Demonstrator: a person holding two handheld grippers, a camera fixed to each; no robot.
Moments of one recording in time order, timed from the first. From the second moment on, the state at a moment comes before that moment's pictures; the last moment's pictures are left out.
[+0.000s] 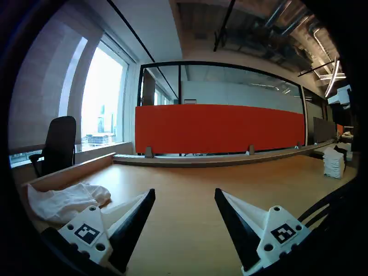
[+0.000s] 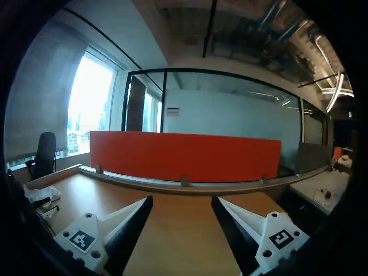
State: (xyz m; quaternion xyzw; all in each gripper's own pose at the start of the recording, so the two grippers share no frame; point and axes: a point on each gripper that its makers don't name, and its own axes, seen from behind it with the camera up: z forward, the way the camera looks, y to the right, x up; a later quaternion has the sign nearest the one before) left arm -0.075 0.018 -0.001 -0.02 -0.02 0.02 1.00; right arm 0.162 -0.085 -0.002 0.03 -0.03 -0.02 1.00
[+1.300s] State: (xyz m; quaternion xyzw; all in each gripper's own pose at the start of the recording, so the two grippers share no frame) left arm -0.077 0.019 -0.001 -0.02 -0.01 0.02 1.00; right arm 0.159 -0.039 -0.002 0.00 -0.01 -0.03 1.00
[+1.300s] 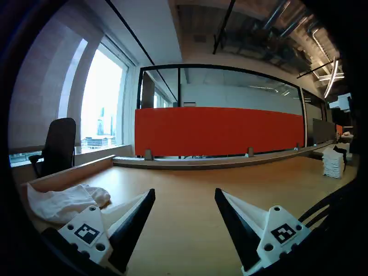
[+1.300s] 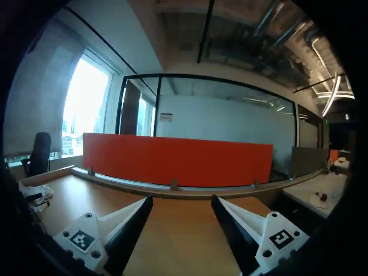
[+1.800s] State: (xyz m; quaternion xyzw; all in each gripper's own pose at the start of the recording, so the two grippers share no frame) left arm -0.081 0.019 0.000 -0.02 -0.01 0.02 1.00; right arm 0.101 -0.005 0.002 -0.01 0.00 -0.03 1.00
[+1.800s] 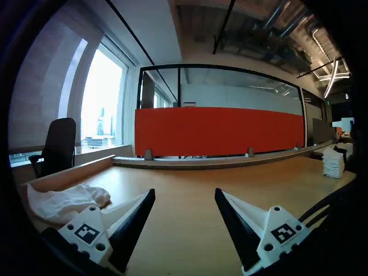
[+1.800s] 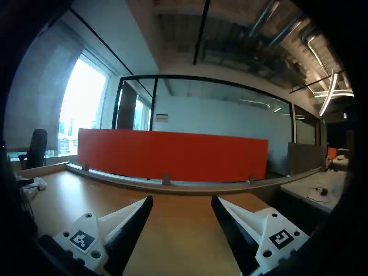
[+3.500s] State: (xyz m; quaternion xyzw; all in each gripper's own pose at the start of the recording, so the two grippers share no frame) left arm -0.082 0.020 0.000 -0.02 -0.01 0.02 1.00; right arm 0.000 -0.002 0.008 -0.01 -0.01 -0.01 1.00
